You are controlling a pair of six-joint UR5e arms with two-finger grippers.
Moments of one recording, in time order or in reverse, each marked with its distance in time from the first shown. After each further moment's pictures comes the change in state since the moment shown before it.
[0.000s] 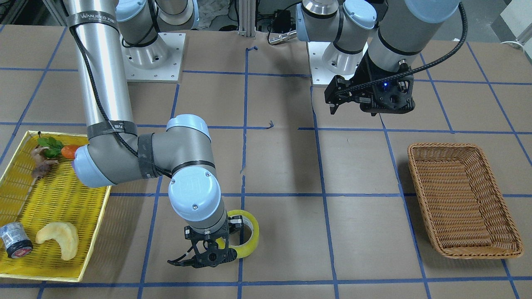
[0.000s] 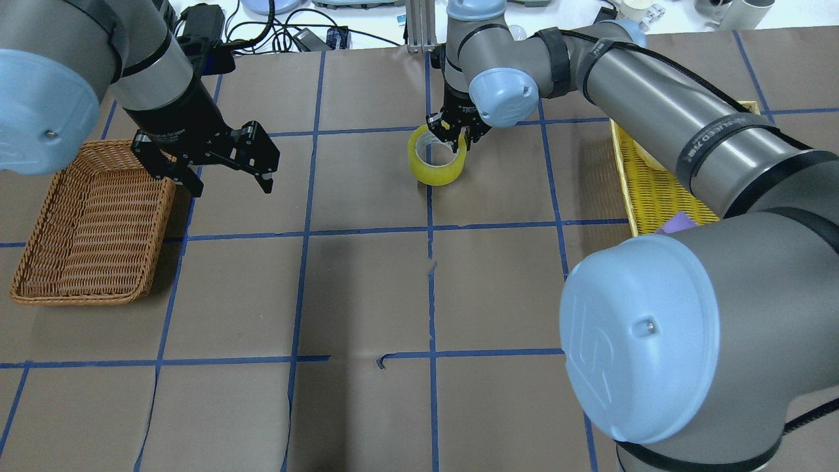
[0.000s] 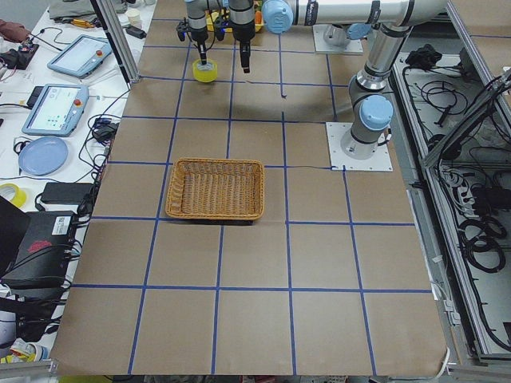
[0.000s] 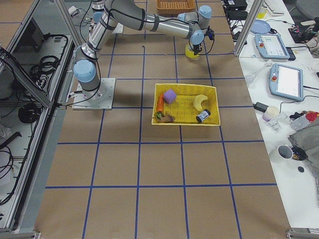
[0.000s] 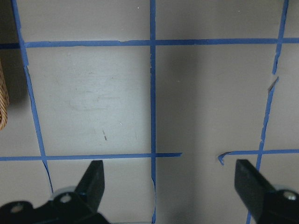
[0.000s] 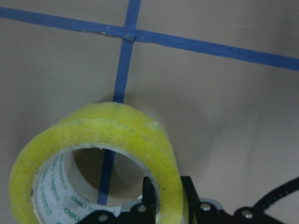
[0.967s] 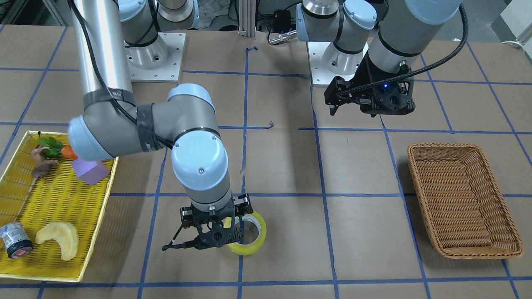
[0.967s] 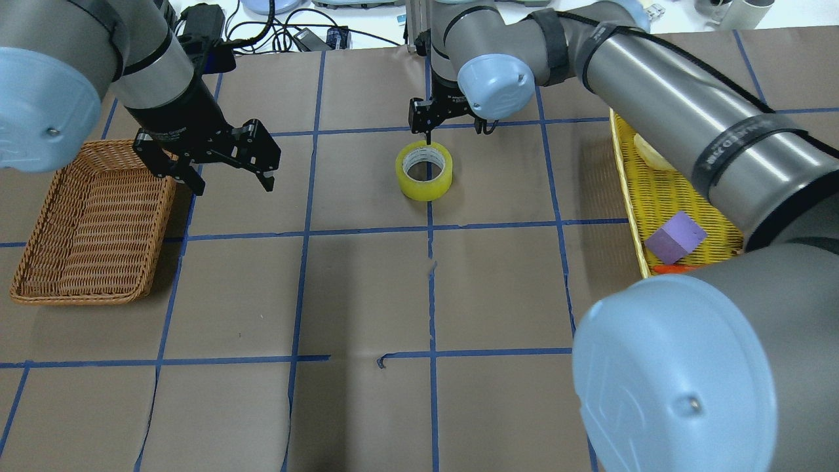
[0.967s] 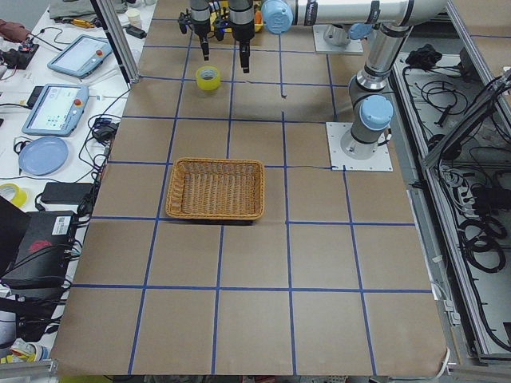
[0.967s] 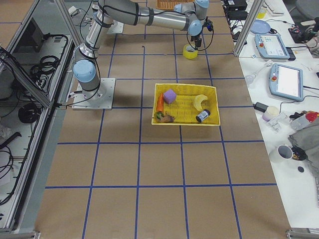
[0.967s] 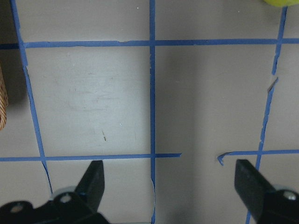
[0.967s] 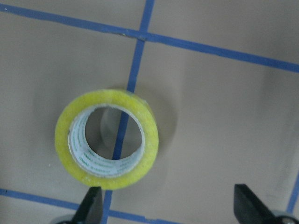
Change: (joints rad) left arm 0.000 -0.007 0.005 0.018 -0.008 -0.005; right arm 0.010 -0.148 0.016 0.097 -0.033 -0.007
